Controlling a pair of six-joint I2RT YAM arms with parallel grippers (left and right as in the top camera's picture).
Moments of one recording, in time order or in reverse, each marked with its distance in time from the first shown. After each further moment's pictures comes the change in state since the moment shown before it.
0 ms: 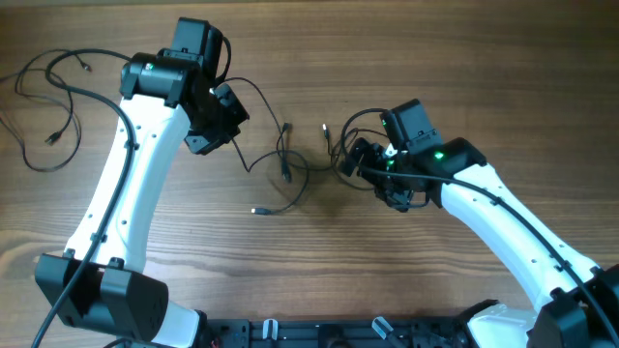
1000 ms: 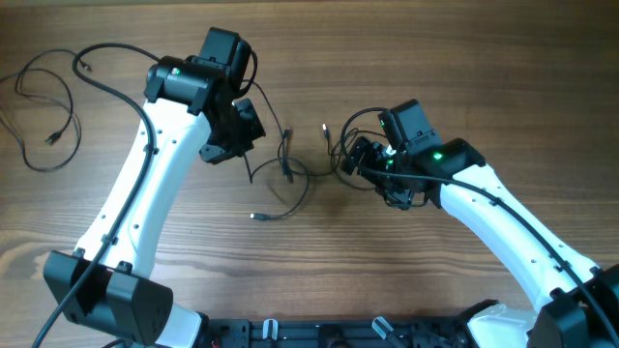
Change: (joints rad) left arm -0.098 0.000 -0.005 -0.061 -0.047 0.059; right arm 0.004 0.000 0.000 0.008 0.050 0.000
